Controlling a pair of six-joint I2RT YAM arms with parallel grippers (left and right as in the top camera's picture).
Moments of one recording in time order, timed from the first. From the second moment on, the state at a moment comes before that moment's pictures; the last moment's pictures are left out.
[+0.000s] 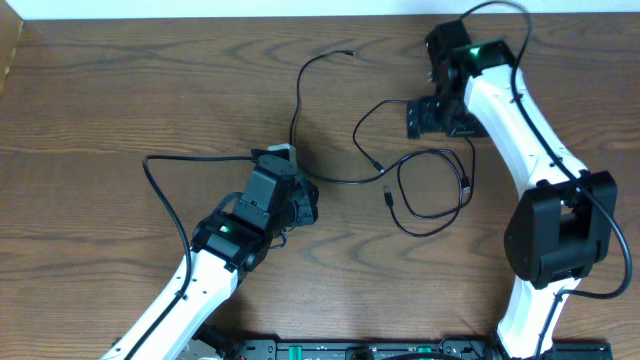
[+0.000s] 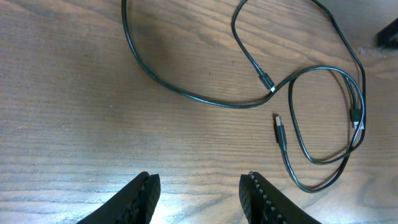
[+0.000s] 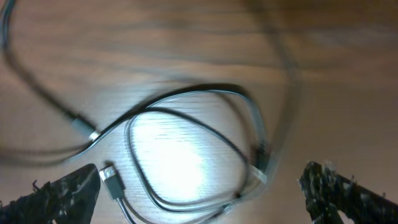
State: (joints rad) left arm -0.50 1.16 0.75 -0.46 0.04 -0.62; right arm 0.26 2.03 1.77 -1.20 0.03 0.25
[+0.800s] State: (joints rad) left arm -0.50 1.16 0.75 -0.48 0.04 -0.61; right arm 0.17 2.03 1.64 -1.07 -0.17 -0.42
